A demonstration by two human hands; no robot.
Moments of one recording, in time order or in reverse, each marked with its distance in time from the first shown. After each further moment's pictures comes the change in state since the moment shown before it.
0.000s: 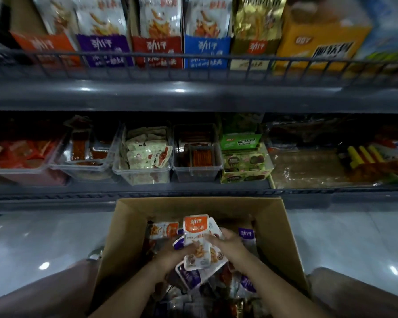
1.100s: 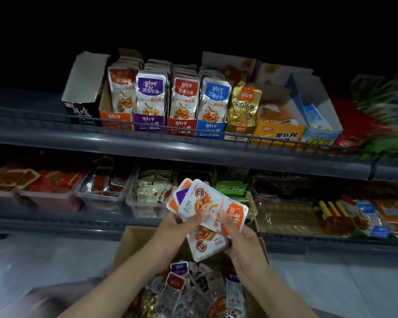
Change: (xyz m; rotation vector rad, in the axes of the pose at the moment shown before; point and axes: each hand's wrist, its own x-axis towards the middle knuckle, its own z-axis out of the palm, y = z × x) left_hand -0.182 0.188 0.007 -0.431 -0.061 0.470; right_hand -0.187 -0.172 0.003 0.453 0.108 -0.330
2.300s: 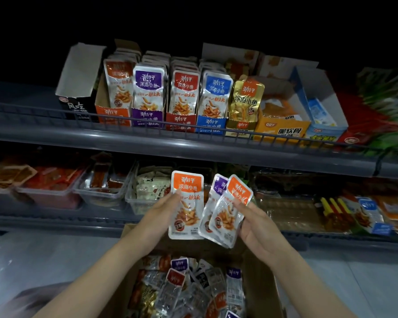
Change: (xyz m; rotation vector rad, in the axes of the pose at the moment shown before) left_hand 0.020 0.011 -0.026 0.202 0.106 -0.074; right_hand 0.033 -0.025 -0.026 0.106 -0.116 0.101
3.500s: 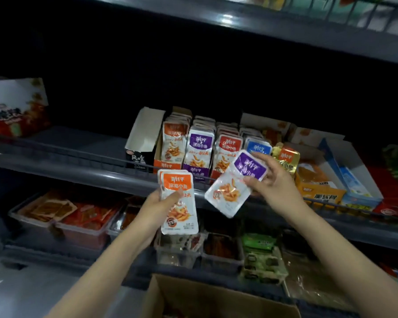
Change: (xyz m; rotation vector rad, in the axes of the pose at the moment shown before) left_hand 0.009 0.094 -0.101 -0.105 0.168 0.264; right_hand 0.029 -0.121 0.131 -0.767 -0.097 -0.763
